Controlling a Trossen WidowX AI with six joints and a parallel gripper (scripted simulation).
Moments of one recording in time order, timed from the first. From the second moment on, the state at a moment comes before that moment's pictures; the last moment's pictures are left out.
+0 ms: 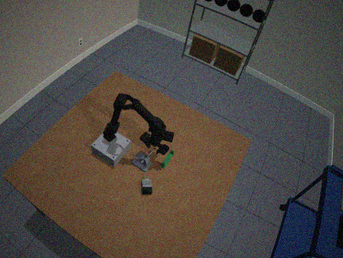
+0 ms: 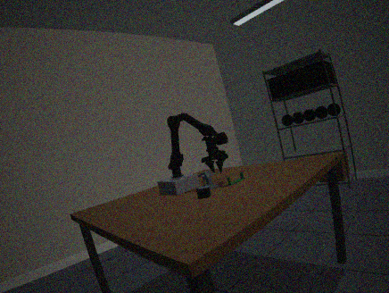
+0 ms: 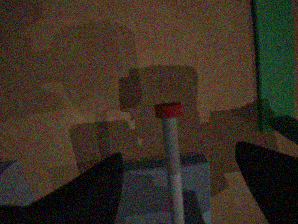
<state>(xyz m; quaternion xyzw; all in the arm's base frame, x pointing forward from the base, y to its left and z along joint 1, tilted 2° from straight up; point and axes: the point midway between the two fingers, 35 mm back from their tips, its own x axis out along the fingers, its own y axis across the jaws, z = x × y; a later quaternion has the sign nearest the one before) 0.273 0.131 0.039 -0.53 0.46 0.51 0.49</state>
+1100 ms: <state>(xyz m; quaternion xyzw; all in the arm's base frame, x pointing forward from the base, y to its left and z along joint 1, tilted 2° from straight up) 0.272 0.131 0.005 -0.53 0.46 0.51 0.49</state>
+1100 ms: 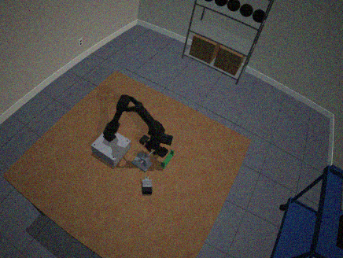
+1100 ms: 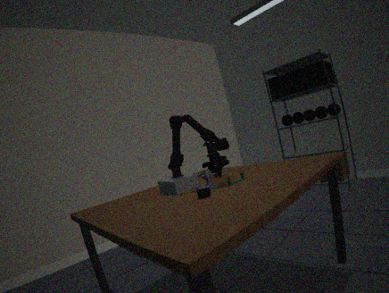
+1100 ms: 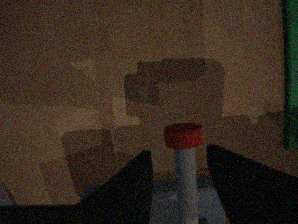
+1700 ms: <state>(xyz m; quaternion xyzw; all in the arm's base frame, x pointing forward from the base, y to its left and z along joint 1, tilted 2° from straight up) 0.271 0.131 0.005 -0.53 0.46 0.52 0.49</state>
